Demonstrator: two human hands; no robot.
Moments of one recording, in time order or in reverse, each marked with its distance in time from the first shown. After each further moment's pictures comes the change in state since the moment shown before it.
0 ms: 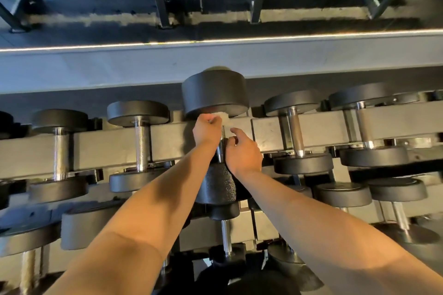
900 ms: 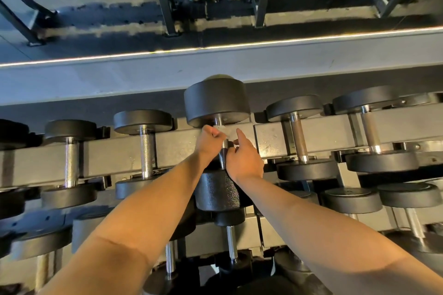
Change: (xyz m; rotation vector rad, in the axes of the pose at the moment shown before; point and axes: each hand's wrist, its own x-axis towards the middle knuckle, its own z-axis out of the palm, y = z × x) left_hand -0.004 -0.004 -0.009 0.156 -0.214 0.014; right_hand -0.003 -0.005 -0.008 -0.028 -0.057 -0.039
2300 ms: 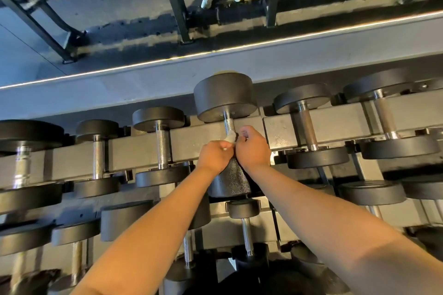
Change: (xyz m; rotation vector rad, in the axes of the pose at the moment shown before) left_hand -0.063 -0.027 -0.012 0.253 -0.079 0.062; right_hand 0.000 0.014 0.005 0.214 0.056 -0.015
